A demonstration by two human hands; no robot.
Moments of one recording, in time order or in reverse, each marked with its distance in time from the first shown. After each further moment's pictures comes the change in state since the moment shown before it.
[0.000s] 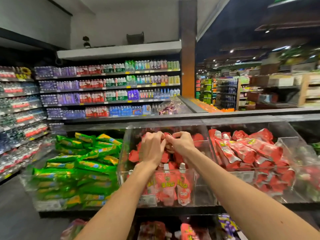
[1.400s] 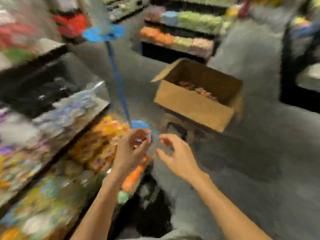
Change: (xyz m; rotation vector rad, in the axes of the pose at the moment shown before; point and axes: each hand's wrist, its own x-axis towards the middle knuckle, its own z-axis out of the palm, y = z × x) left_hand -0.502 0.526 0.133 -1.046 -1.149 0.248; right_hand -0.597 0.286 -0.524 -0.487 0.647 0.425
